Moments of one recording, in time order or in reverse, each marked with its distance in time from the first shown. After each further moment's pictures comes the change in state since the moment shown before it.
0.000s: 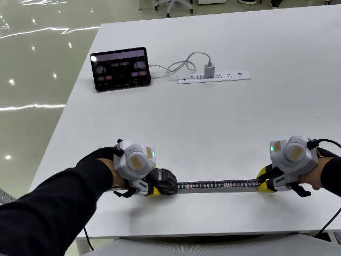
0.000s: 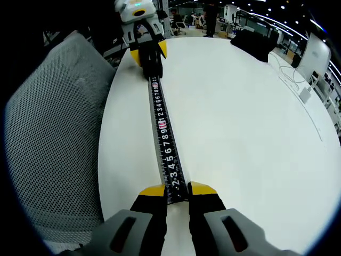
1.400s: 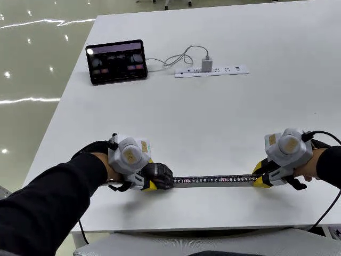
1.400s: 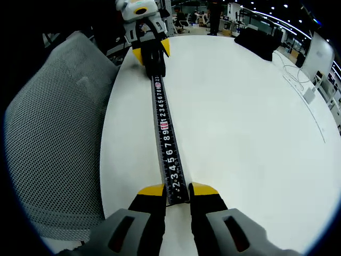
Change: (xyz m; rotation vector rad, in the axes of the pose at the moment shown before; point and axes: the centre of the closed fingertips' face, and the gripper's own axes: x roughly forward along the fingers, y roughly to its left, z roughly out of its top) left arm 0.001 0.000 0.003 0.006 -0.024 -0.011; right arm -0.001 0.005 0.001 -0.020 0.022 0.034
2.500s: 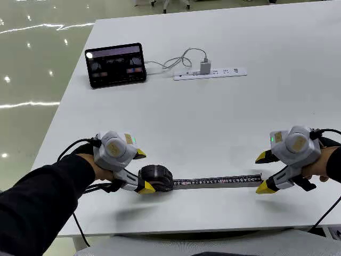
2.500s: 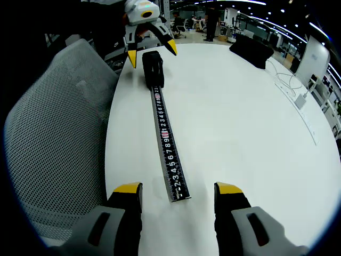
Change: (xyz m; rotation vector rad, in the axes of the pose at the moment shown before) left arm -0.028 0.017 0.004 -0.205 -0.118 0.051; right arm -0.023 -0.001 0.013 0.010 -0.056 -0.051
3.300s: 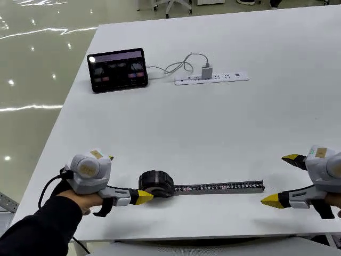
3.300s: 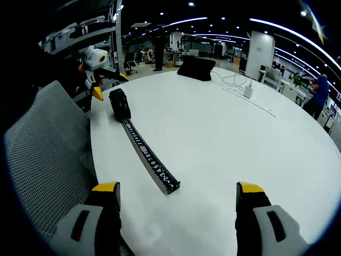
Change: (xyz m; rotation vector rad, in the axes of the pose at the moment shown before) left arm -0.042 0.022 -0.028 -0.364 -0.220 0.344; right arm -0.043 -0.008 -0.016 0.321 -0.285 -0.305
